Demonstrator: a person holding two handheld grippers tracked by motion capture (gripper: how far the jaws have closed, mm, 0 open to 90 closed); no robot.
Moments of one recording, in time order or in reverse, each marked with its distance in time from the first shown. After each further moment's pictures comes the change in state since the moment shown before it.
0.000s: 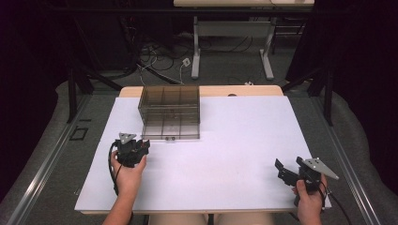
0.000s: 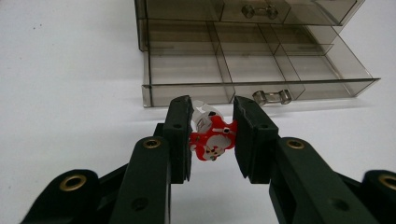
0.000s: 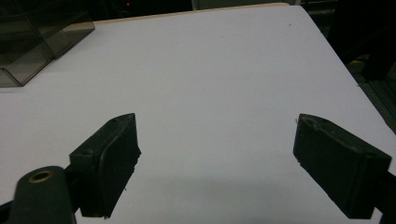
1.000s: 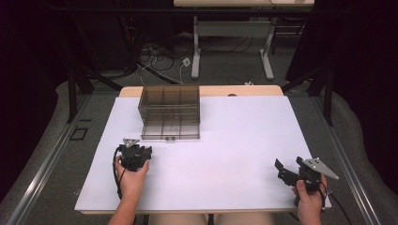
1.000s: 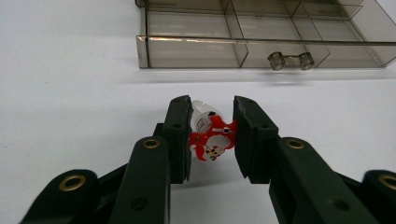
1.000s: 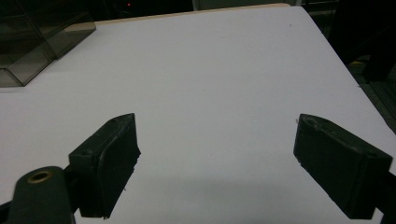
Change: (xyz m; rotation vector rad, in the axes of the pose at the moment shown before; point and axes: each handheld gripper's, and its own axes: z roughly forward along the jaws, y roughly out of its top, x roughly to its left) left arm 0.001 -0.022 0.017 0.070 0.011 -0.028; right arm 0.000 0.000 -0.001 0.009 0.003 -0.002
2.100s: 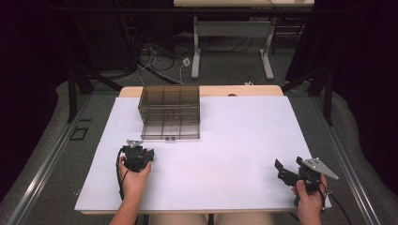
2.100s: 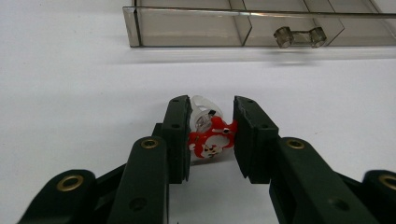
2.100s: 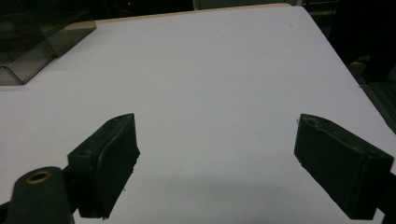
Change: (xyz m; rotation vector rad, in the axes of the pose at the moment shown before) left arm -0.003 -0.006 0.011 0.058 0.010 0.015; right arm 0.000 0.000 0.000 0.000 0.001 -0.005
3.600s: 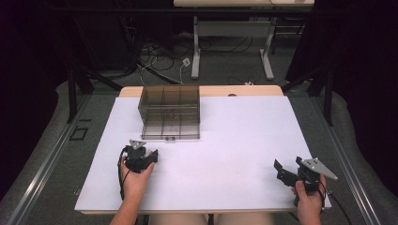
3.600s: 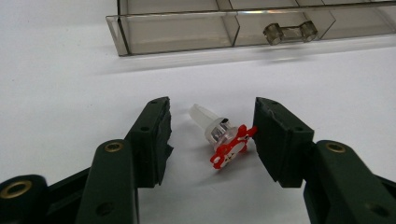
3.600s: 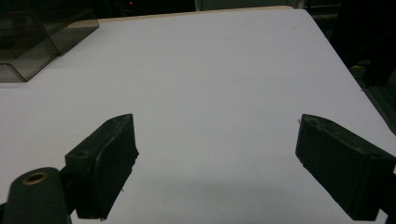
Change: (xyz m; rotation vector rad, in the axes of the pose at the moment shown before) left arm -0.004 -0.002 0.004 -0.019 0.003 0.072; right arm 0.003 0.000 -0.001 0.000 0.005 -0.017
